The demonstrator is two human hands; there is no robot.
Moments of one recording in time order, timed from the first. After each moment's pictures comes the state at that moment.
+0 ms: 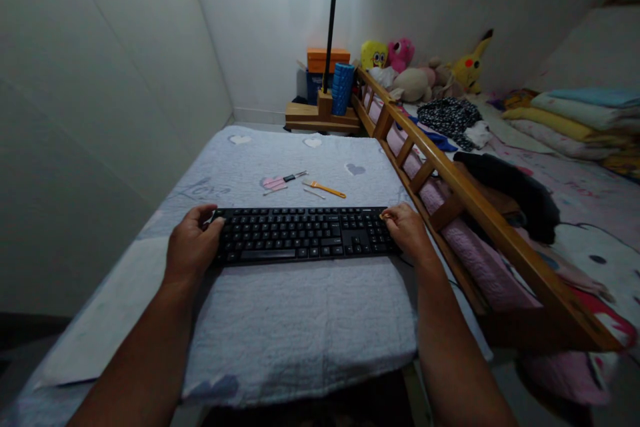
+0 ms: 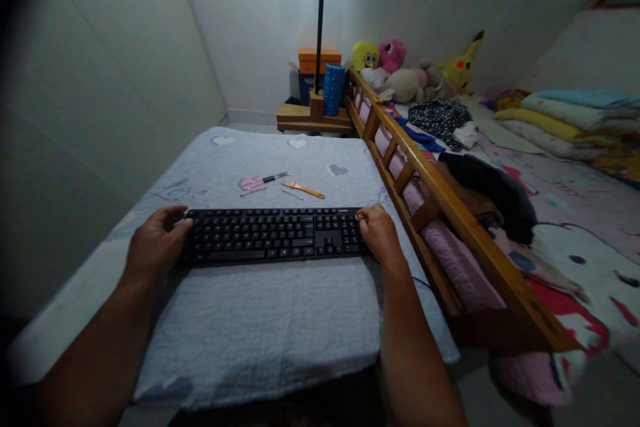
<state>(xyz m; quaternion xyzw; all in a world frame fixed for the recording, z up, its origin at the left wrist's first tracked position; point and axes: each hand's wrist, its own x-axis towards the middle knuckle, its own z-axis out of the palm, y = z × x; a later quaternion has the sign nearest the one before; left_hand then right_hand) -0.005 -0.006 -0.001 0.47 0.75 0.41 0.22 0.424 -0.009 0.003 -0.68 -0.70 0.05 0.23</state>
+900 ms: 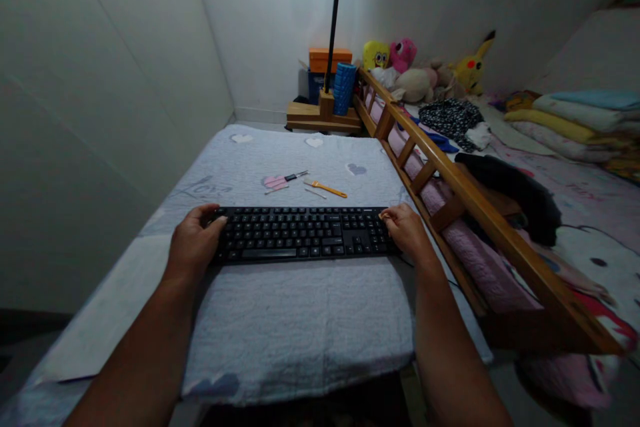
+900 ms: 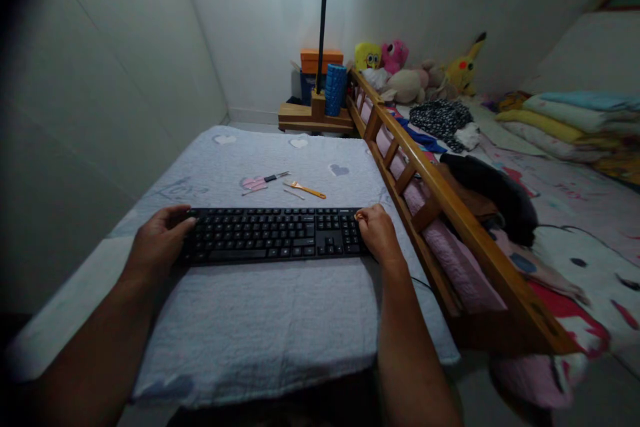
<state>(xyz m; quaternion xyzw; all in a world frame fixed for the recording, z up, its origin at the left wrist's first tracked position) -0.006 -0.004 -0.004 0.43 0.73 0.45 0.27 0.416 -0.010 0.011 -0.69 -0.68 0.07 0.22</state>
